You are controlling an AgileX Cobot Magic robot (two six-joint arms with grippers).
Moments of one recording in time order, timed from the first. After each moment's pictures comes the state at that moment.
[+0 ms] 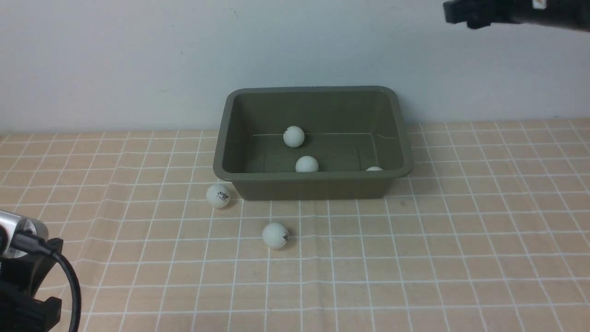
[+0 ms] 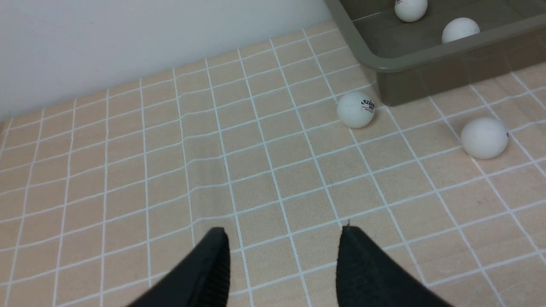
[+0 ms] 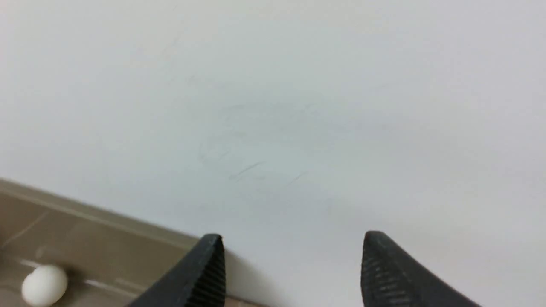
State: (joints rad) right arm 0.30 1.54 -1.43 -0.58 0.41 0.42; left arm -0.11 0.57 -0.48 -0.02 0.49 0.21
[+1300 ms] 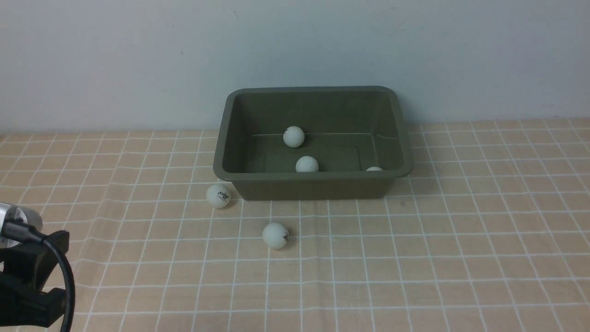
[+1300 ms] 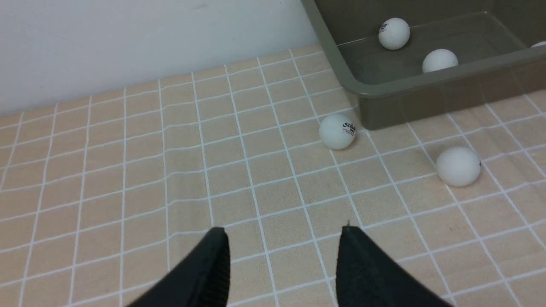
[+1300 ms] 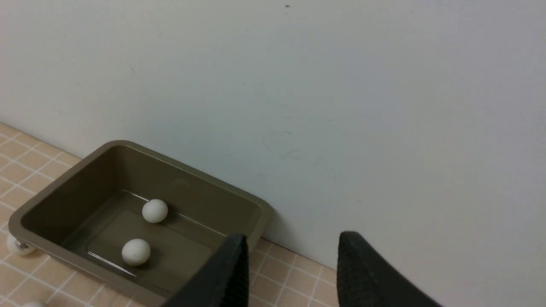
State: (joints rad) right arm 0.40 0.96 -1.42 -0.20 0.94 -0.05; left arm -0.11 0.57 -0.48 -0.11 0.46 0.22
